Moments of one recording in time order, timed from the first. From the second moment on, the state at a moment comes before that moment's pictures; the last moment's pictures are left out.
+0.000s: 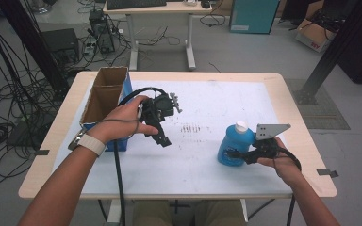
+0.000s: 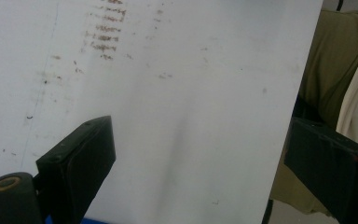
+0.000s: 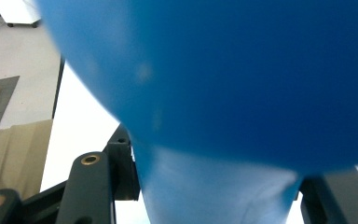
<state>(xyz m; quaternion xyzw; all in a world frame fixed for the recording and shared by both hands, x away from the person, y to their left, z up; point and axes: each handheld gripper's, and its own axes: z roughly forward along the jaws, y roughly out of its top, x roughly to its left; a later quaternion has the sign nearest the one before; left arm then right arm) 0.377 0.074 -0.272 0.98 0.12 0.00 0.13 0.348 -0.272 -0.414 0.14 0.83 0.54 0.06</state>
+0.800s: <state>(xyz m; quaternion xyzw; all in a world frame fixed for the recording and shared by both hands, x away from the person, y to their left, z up) 0.377 0.075 -0.270 0.98 0.12 0.00 0.13 0.348 -0.272 -0.414 0.14 0.83 0.54 0.06</state>
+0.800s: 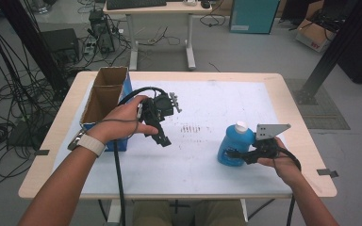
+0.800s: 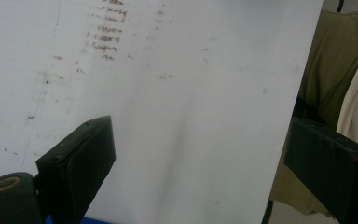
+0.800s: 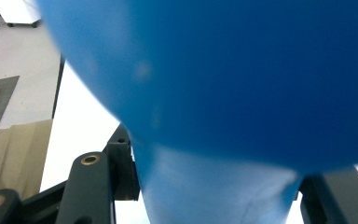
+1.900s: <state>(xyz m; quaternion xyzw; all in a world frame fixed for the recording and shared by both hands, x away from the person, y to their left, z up) 0.377 0.073 -0.271 0.98 0.12 0.00 0.13 0.348 -0.272 -0.414 0.14 0.83 0.54 0.06</state>
